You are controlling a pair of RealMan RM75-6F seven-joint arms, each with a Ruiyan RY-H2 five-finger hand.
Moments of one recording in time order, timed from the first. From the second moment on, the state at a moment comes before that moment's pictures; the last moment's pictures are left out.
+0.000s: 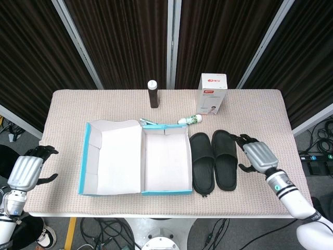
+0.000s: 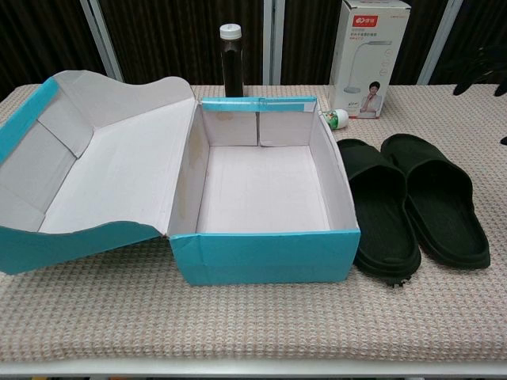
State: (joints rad) left arm -0.22 -1.15 -0.04 -1.53 1.50 1.36 0.02; right arm 0.56 -0.98 0.19 -1.83 -1.18 0.77 -0.11
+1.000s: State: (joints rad) left arm -0.24 -1.15 -0.02 -1.44 1.50 1.29 -0.12; right arm 1.02 -1.31 0.05 -1.62 -0.47 0.73 -0.47
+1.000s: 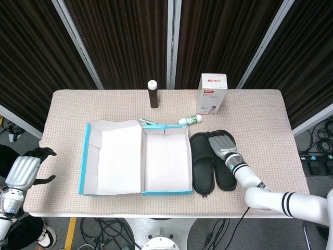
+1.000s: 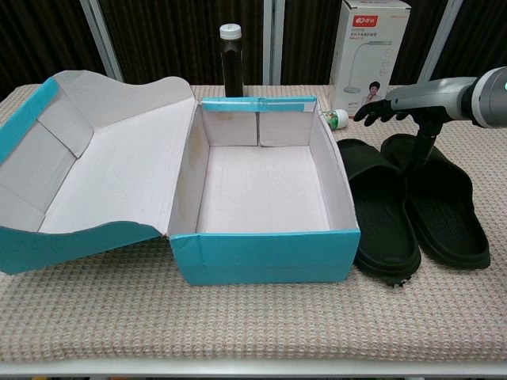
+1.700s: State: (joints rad) left arm -0.25 -1.14 -0.01 -1.43 1.51 1.28 -0.15; right arm 1.14 -1.37 0.03 -1.56 -0.24 0.70 -0.51
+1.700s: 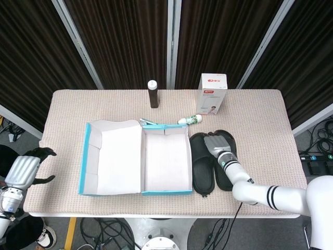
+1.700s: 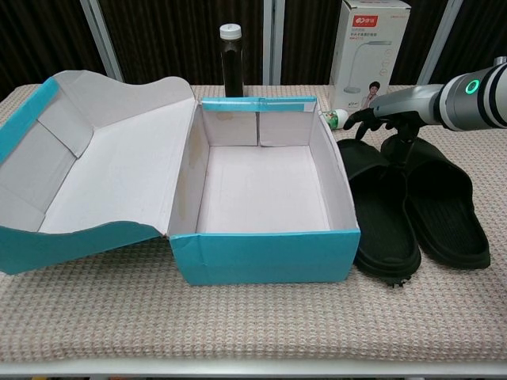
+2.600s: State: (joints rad) left arm -0.27 -1.13 -0.01 -1.43 1.49 1.24 -0.15; right arm 1.31 -1.38 -0.10 -1.45 -0.02 0.52 -0.47
